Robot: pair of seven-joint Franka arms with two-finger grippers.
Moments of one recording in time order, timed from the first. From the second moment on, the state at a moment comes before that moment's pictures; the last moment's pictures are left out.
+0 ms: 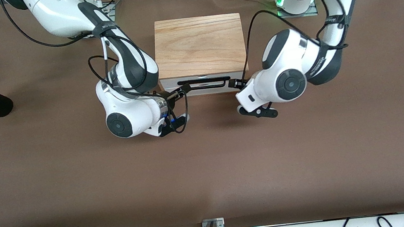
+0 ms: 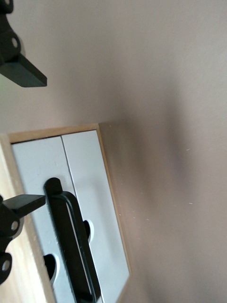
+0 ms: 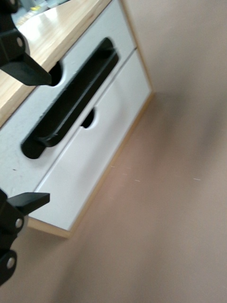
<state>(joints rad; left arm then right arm) -0.29 0.52 -0.19 -1.42 -0.22 1.65 -0.26 0.45 0.73 0.07 -1.23 0.53 1.69 0.01</state>
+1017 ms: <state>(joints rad) -0.07 0.18 -0.13 -1.41 0.07 1.62 -0.20 0.35 0.65 -0.27 -1.21 0.45 1.72 -0.21</state>
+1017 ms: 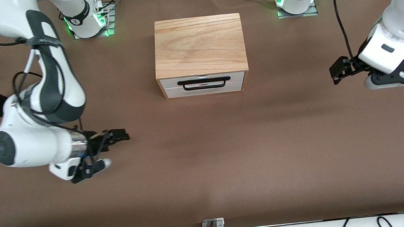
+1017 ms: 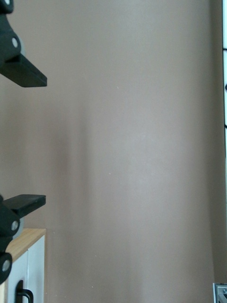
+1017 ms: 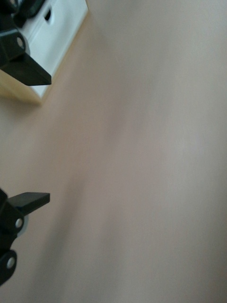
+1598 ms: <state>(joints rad) -0.06 -0.03 -0.08 -1.72 0.03 1.74 -0.14 0.08 0.38 -0.12 -1.37 0.10 1.83 -0.22</state>
